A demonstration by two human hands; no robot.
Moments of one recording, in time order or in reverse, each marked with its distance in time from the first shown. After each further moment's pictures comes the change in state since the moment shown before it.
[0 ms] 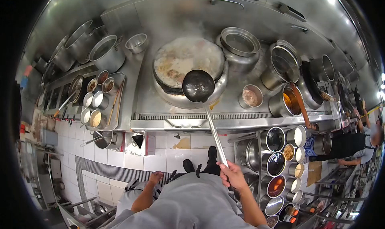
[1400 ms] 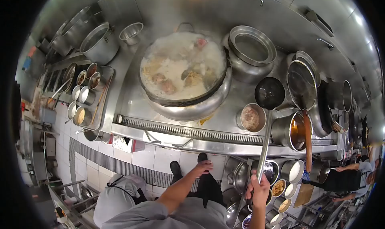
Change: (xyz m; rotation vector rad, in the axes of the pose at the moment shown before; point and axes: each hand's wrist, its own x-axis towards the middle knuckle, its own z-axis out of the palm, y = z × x) left_hand 0.097 0.266 0.317 -0.674 -0.560 -0.305; right_hand 0.045 -0.100 -0.146 -0.074 0.524 -0.169
